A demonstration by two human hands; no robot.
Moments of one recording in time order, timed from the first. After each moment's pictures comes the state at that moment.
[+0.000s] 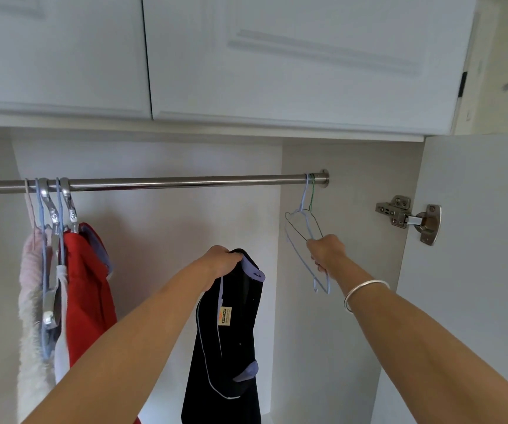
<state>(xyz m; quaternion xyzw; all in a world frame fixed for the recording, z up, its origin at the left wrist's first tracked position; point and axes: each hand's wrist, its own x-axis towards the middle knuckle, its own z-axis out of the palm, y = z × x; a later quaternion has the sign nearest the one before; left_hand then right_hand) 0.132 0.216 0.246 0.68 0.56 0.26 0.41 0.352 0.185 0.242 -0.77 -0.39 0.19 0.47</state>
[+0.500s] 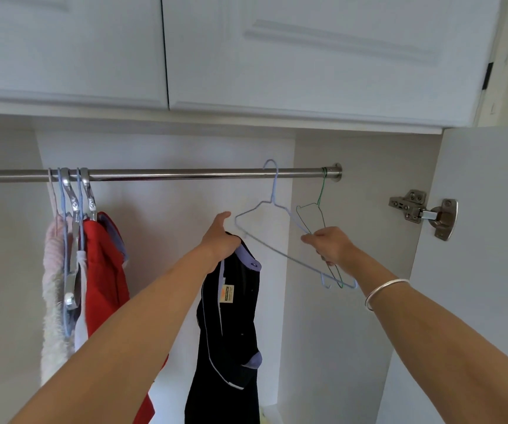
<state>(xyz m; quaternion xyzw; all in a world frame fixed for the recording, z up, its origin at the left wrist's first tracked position) 0.116 0.217 0.254 0.67 0.50 0.39 0.38 0.345 0.171 0.249 -0.70 -0.53 0.22 0.41</state>
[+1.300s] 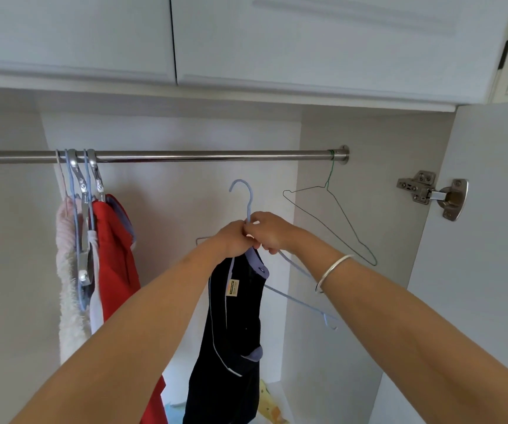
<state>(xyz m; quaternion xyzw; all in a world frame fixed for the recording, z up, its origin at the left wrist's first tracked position) 0.121 0.218 0.231 0.78 0.50 0.23 0.30 0.228 0.175 0.256 -0.64 -0.67 0.25 0.27</state>
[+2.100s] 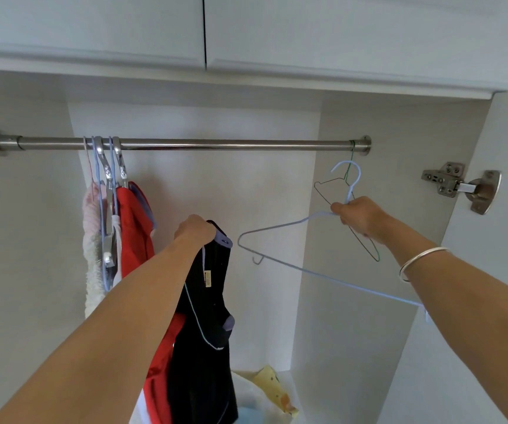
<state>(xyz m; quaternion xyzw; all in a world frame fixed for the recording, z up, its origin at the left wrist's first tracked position) 0.045 0.250 0.216 0.63 0.72 0.22 0.19 0.328 0.144 0.269 -0.76 -0.52 0.18 0.35</state>
